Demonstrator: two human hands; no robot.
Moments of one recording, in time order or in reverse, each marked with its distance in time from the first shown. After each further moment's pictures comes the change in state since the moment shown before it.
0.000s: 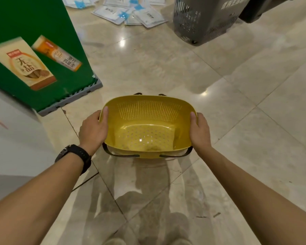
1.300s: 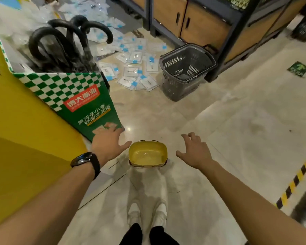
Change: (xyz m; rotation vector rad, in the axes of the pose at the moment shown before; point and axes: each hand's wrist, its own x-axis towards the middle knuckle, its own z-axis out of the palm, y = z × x) left_hand -0.158 0.403 -0.486 0.698 -0.268 0.354; right_hand -0.204 -0.438 -0.394 -0.882 -0.386 -0.278
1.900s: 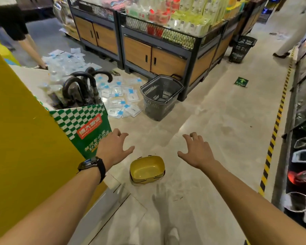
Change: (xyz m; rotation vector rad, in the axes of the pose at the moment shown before) left_hand -0.096 -0.046 -0.108 0.034 0.148 0.273; right_hand -0.170 -0.099 -0.078 -0.005 0.235 0.227
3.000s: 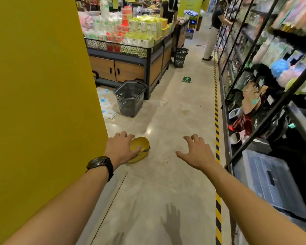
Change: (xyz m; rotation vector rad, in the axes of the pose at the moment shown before) left_hand -0.380 -0.047 -0.039 0.042 0.104 0.360; right_hand -0.475 -0.154 0.028 0.105 0.170 0.351
